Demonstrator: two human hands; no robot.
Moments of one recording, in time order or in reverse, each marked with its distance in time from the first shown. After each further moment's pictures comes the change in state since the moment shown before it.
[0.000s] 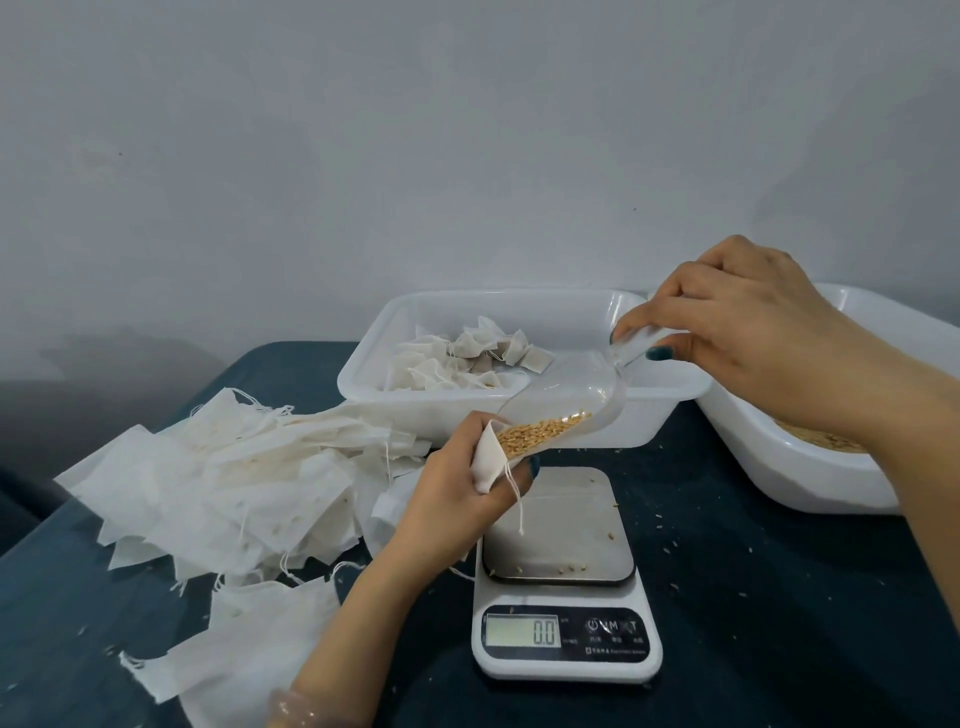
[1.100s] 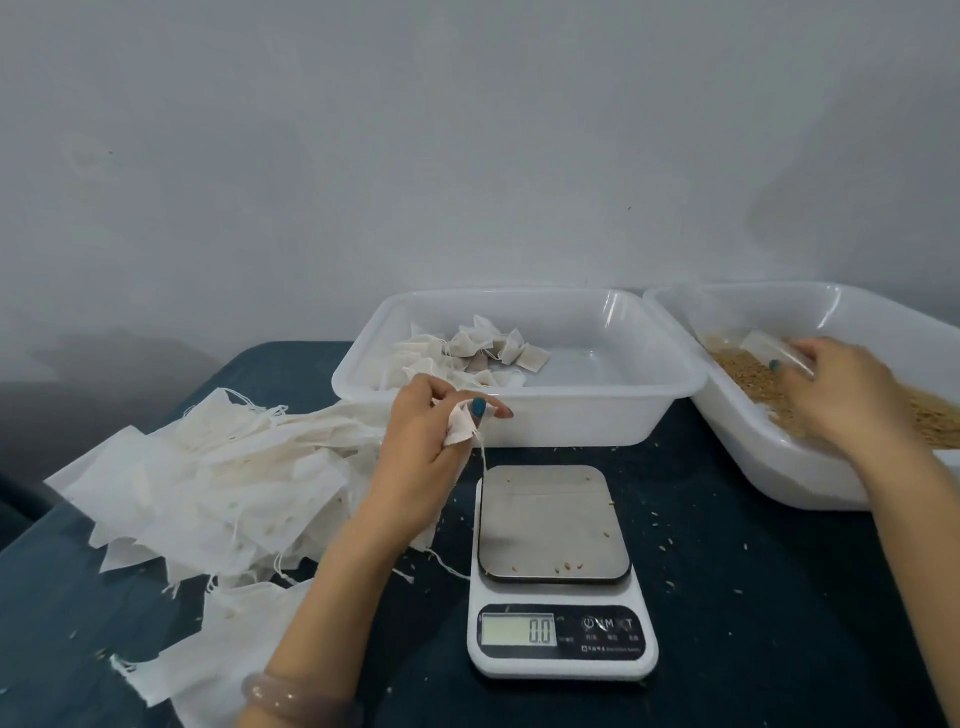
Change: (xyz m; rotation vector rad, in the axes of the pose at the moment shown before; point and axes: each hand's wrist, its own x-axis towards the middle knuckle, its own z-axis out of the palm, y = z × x) left_hand 0.021 0.001 -0.022 0.294 0.133 0.106; right_hand -0.069 0.065 0.059 0.107 0.003 1.006
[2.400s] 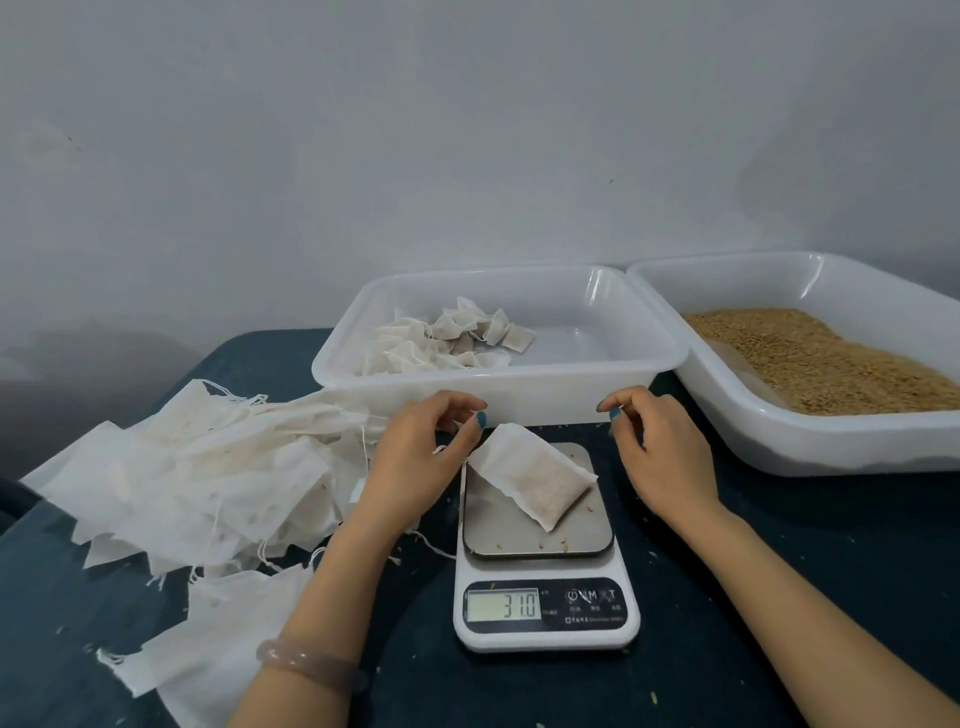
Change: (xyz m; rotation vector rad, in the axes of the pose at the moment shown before) left_hand -0.001 -0.031 0.023 -0.007 -0.076 -0.089; right_hand -0.081 -0.038 0.099 0.263 -0.107 -0.225
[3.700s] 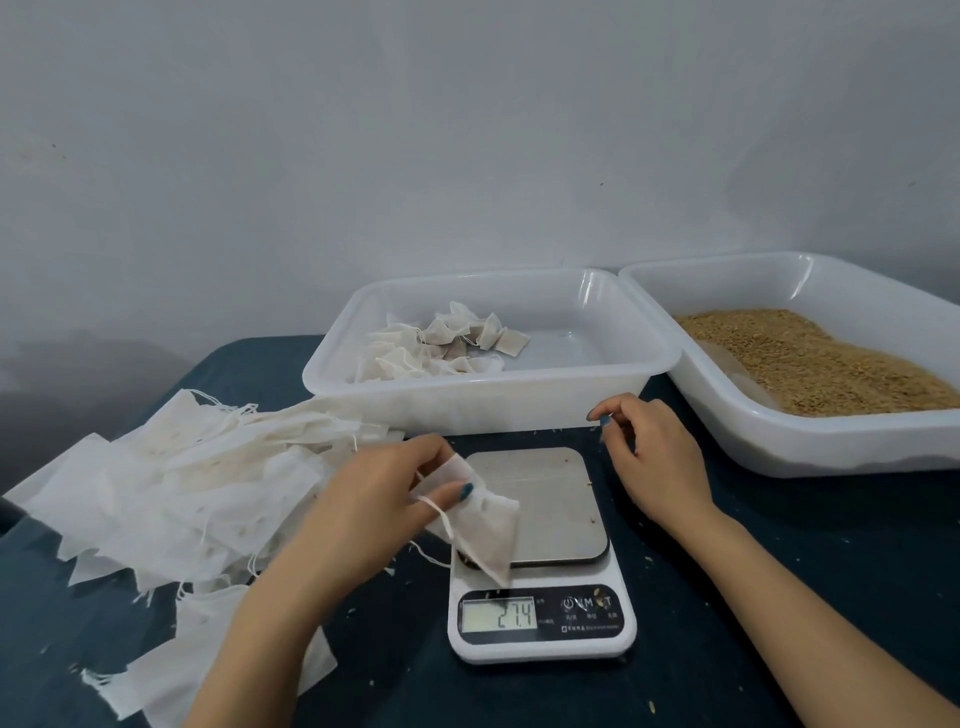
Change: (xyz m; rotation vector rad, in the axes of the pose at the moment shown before) left_hand -0.036 0.038 -0.047 0.349 -0.255 0.032; right_hand 0.001 0.006 0.004 0.013 -0.032 -0.002
